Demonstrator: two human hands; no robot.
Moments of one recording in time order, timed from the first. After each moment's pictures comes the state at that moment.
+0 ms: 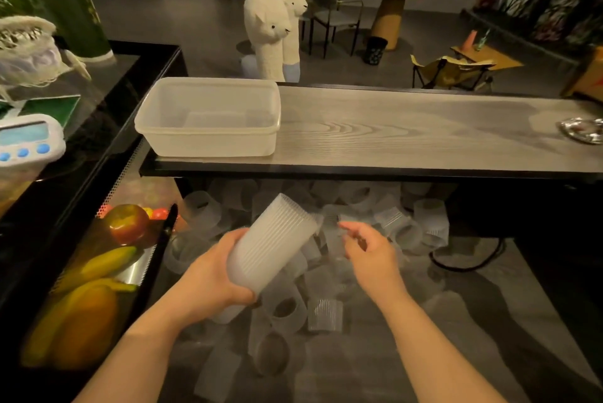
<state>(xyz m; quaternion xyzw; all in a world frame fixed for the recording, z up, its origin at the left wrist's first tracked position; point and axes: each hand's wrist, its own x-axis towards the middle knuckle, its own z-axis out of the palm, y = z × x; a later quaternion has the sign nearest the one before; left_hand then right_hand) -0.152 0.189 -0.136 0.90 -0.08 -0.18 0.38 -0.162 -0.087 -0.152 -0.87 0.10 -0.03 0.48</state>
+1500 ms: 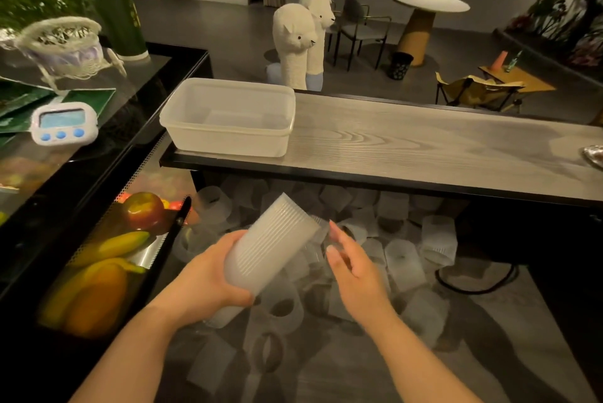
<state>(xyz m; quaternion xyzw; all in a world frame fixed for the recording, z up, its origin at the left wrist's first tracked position) -0.177 0.186 -0.122 0.90 -0.04 -0.17 0.39 -0.187 -0.073 -0.141 -0.84 0.00 0.06 0.53</state>
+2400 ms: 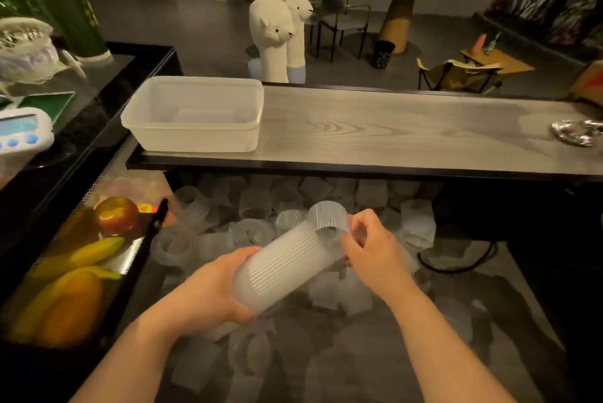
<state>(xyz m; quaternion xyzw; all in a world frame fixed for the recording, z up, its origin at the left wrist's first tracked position) -0.181 0.149 -0.127 0.91 -0.12 -0.24 0.32 -0.177 -0.127 -0.125 -0.87 0.05 -0.01 0.48</state>
